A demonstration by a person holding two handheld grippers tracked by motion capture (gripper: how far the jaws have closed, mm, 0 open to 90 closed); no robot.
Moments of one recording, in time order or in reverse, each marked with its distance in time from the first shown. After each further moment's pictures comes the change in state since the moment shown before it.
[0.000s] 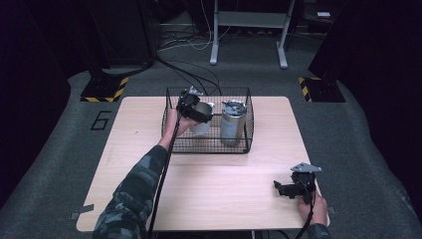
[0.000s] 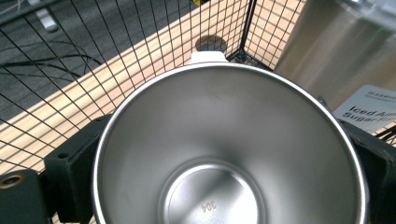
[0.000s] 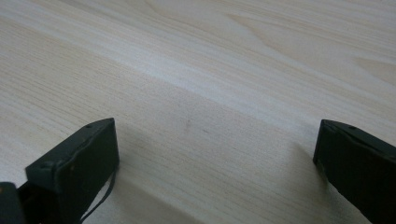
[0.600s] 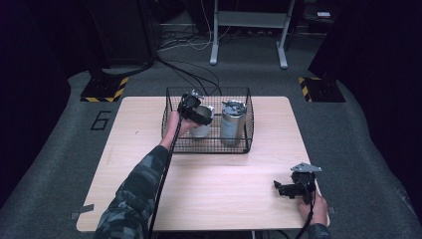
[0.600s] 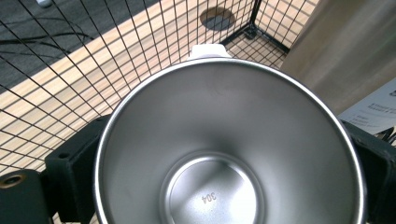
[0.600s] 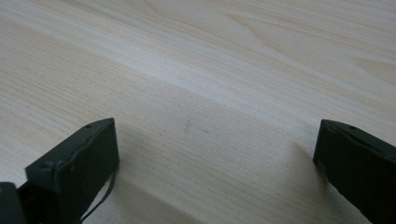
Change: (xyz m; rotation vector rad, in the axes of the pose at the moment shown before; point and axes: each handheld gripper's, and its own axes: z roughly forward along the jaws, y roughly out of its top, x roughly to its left) left arm 0.003 -0.007 0.017 0.073 0.009 -0.019; right arm 0.000 0.000 0.000 0.000 0.000 0.000
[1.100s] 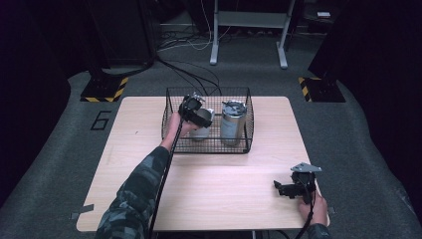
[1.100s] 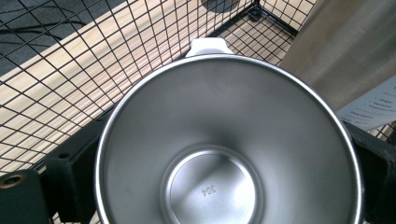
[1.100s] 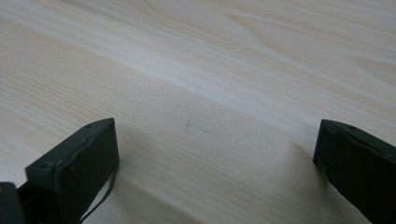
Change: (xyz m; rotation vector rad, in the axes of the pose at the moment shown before) left arm 0.000 -0.005 0.008 0.039 0.002 0.006; right arm 0.000 0.000 0.000 0.000 0.000 0.000
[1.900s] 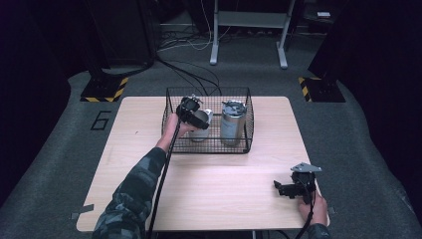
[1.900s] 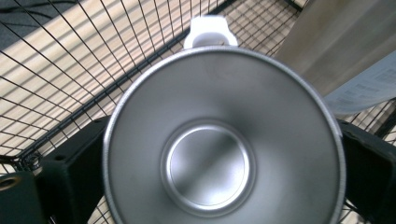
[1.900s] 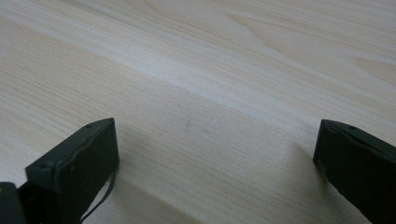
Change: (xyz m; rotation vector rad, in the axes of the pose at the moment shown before) left arm 0.004 -0.004 -0.007 0.069 -0.009 -0.001; right arm 0.000 0.000 0.000 0.000 0.000 0.000
